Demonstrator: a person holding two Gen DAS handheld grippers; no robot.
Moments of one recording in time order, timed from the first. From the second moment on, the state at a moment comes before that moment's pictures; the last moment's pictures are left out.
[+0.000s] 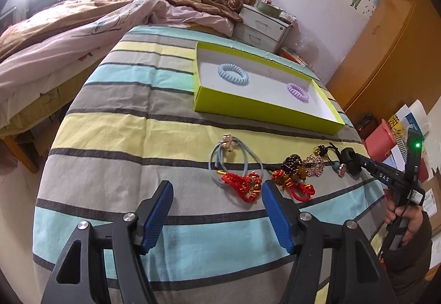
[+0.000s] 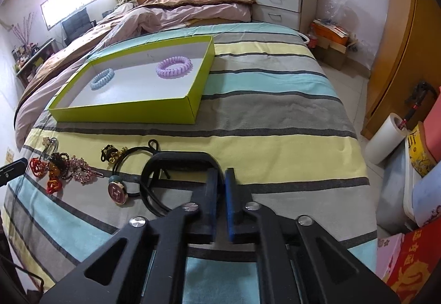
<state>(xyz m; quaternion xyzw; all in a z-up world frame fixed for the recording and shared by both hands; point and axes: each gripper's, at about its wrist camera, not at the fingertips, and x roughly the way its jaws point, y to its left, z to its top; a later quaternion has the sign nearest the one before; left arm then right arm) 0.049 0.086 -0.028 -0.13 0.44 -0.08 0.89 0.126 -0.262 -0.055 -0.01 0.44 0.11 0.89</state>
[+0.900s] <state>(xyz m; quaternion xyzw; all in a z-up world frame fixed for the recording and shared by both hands) 0.063 0.052 -0.037 -0.07 0.44 -0.07 0.89 0.103 -0.273 -0.038 0.05 0.40 0.12 0.91</state>
